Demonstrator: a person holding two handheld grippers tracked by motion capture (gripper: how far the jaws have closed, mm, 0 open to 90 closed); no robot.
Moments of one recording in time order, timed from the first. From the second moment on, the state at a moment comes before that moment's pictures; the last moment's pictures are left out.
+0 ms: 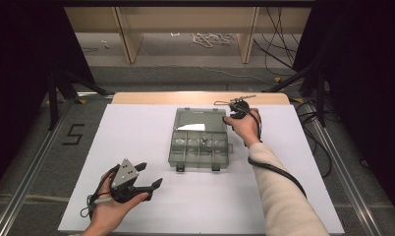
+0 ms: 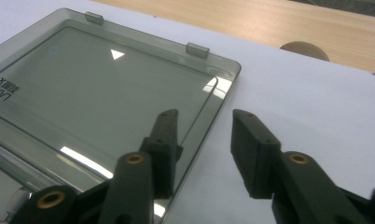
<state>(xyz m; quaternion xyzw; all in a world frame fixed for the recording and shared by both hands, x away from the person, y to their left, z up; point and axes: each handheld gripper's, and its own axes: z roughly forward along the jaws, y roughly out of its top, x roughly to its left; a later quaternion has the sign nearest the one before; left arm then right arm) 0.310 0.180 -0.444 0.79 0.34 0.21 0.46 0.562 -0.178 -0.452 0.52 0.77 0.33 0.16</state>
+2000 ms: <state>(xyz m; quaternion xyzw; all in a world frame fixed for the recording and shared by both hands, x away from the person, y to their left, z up) 0.351 0.184 -0.437 0.78 0.36 0.24 0.46 0.556 -0.153 -0.447 0.63 0.68 0.31 0.20</state>
